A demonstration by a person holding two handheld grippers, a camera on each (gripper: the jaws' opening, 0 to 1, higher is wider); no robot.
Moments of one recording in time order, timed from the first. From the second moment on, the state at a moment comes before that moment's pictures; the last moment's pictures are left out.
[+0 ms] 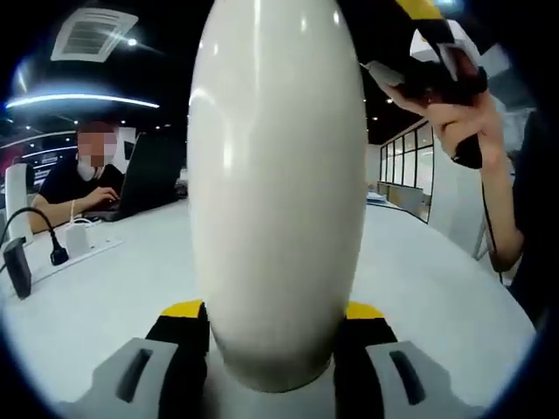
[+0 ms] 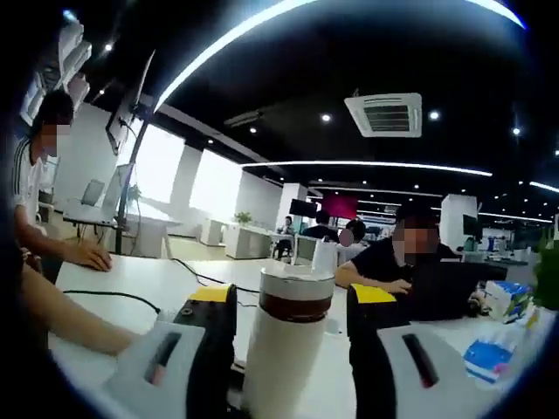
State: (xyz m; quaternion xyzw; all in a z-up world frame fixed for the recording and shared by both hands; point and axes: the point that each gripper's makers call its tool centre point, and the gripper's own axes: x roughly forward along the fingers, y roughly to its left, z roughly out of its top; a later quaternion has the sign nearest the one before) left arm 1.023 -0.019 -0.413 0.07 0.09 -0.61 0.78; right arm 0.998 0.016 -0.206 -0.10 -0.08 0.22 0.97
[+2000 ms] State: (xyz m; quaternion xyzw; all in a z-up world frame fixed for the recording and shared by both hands) left arm 1.027 -0.015 -0.412 0.07 0.09 -0.61 0.78; right arm 1.010 0.047 -0.222 0.08 -0.06 0.68 0.73
